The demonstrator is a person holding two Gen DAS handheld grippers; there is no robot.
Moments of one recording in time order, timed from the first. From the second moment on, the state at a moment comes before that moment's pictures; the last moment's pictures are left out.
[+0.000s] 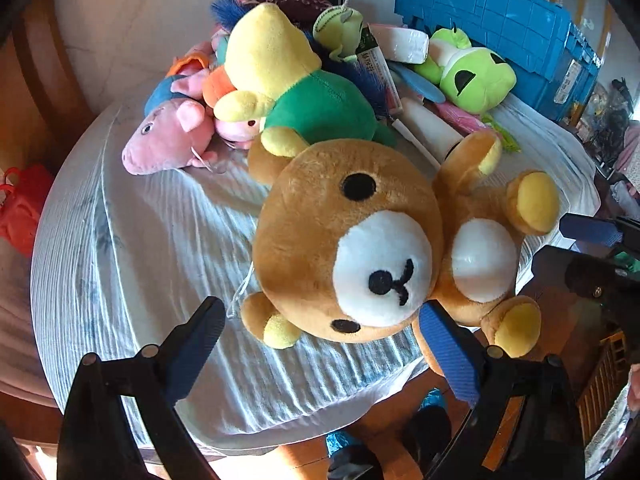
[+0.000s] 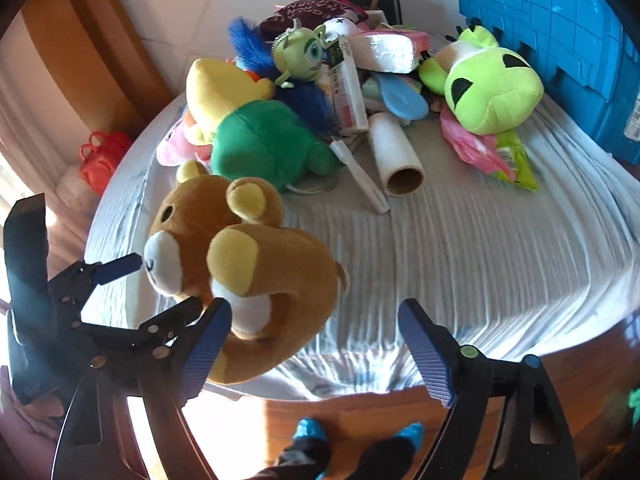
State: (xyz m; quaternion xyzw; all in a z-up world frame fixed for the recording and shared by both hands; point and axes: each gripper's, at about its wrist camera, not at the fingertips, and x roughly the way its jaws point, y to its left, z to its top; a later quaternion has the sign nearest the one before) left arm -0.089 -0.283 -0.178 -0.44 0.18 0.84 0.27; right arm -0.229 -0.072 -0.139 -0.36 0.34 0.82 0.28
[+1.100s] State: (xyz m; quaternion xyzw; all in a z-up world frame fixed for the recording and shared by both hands) left arm -0.085 -0.249 -0.191 -0.46 0.18 0.81 0.31; right arm -0.216 -0.064 -0.142 -0.36 0.38 0.79 0.30
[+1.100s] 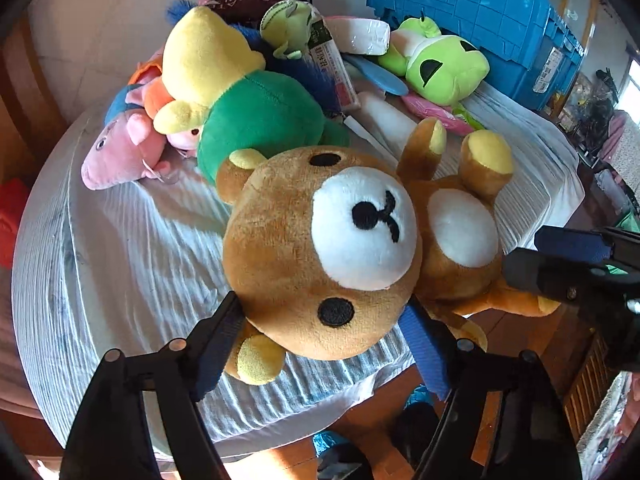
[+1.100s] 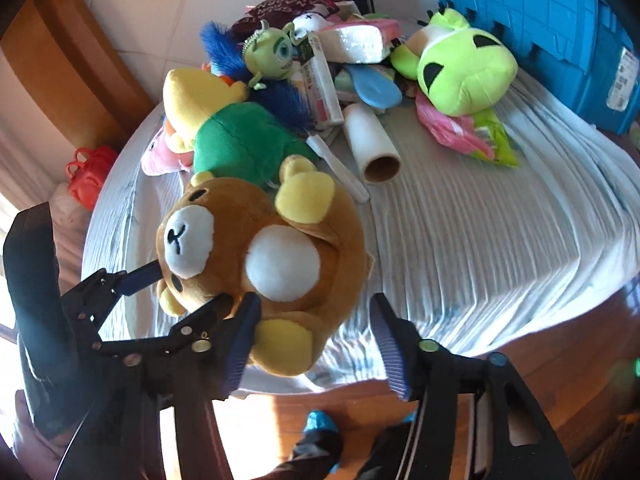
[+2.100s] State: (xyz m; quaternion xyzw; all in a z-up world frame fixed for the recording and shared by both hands) left arm -0.044 -0.123 -0.089 -0.33 0.17 0.85 0.37; right arm -0.137 0.004 -0.068 -0.29 0.30 0.85 0.32
